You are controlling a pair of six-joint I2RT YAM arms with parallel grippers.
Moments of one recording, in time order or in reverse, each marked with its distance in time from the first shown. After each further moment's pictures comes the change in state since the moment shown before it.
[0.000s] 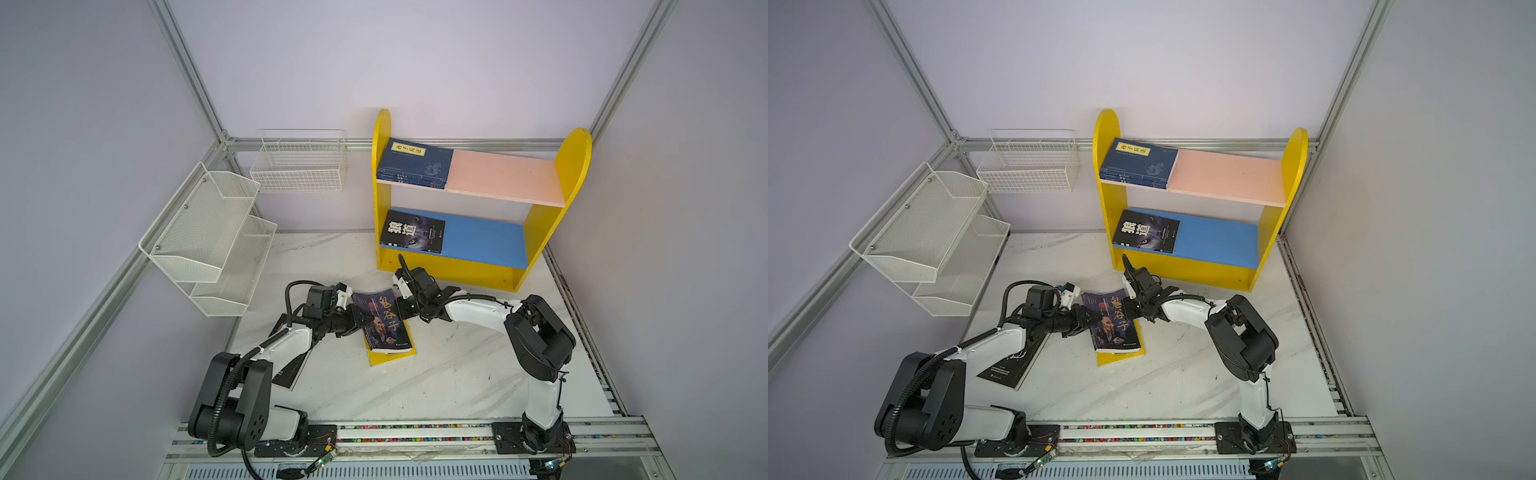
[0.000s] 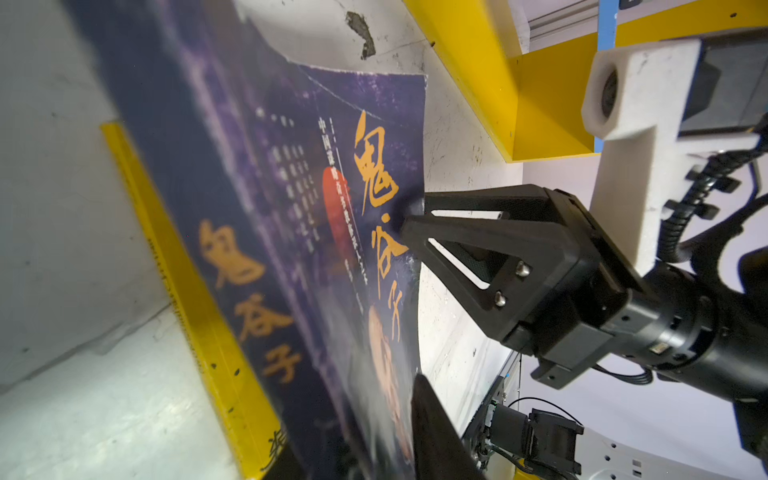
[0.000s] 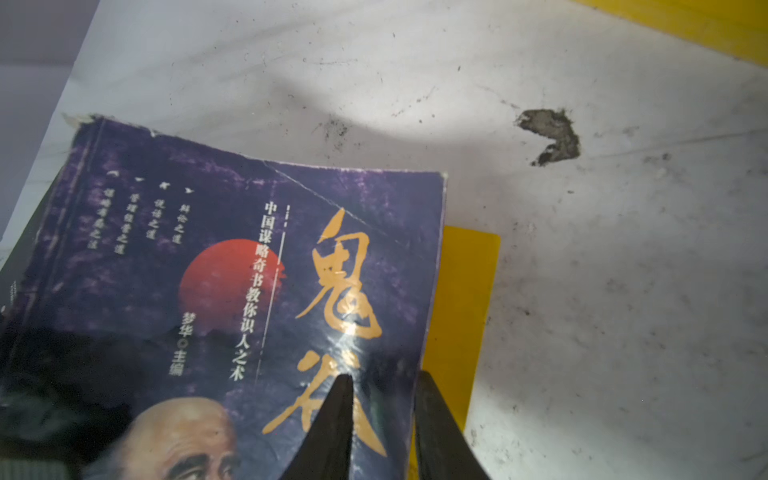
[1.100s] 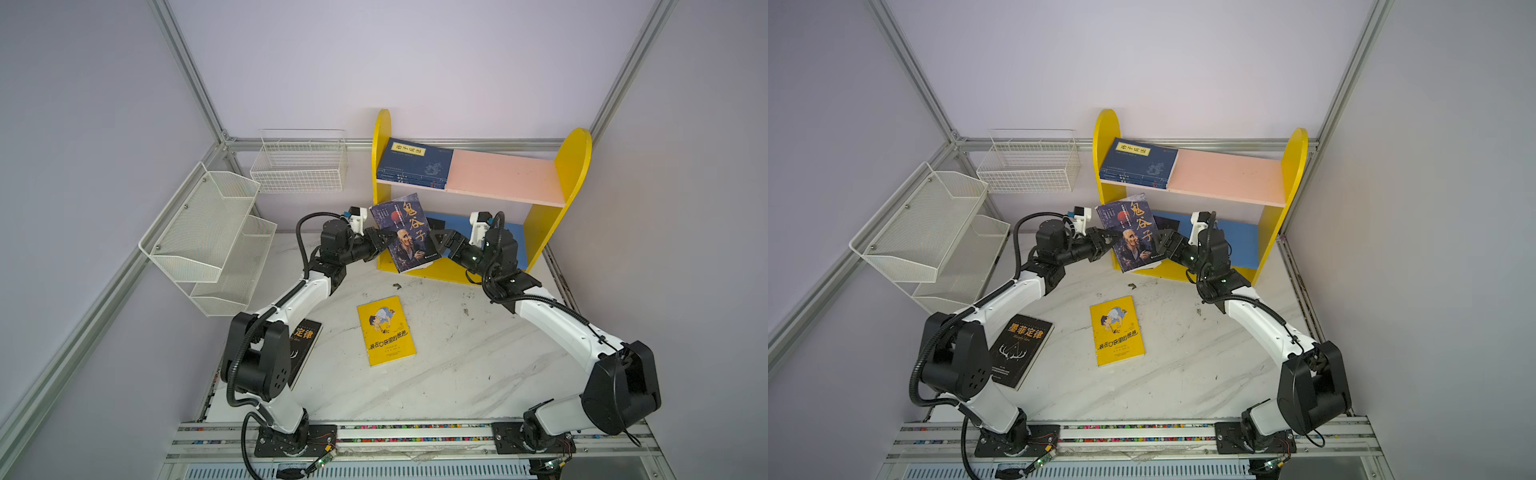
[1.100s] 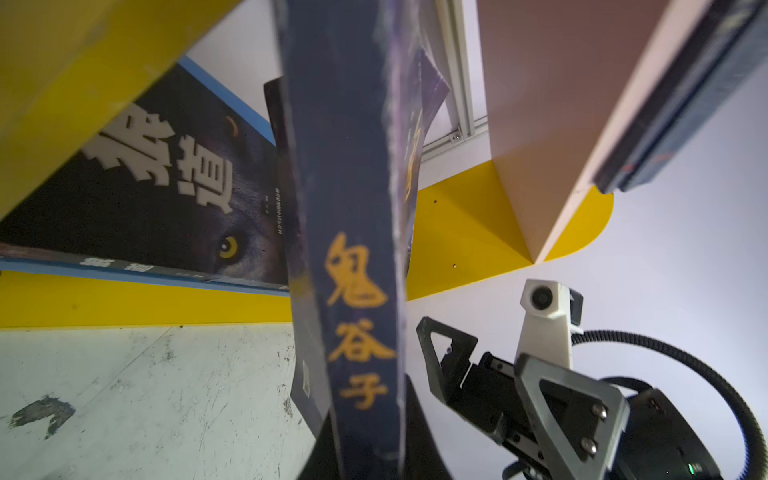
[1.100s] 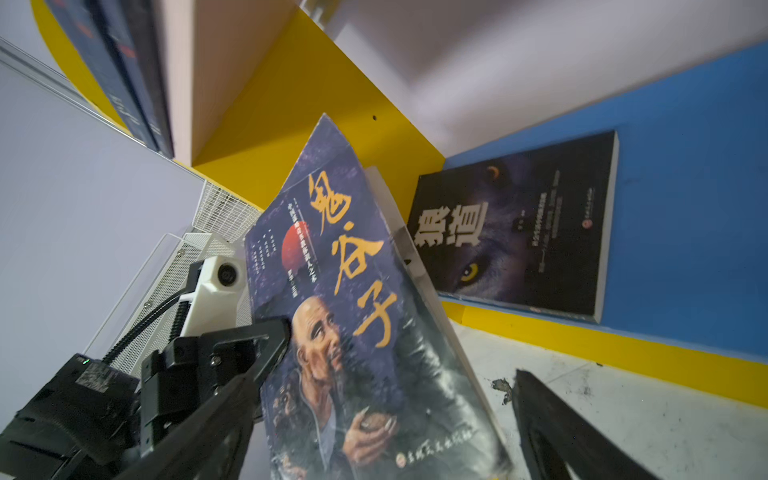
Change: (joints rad) left arm -0.106 0.324 0.641 0.325 -0.062 -0.338; right arm -0.330 -0.473 -0.172 0.354 -0.060 0.476
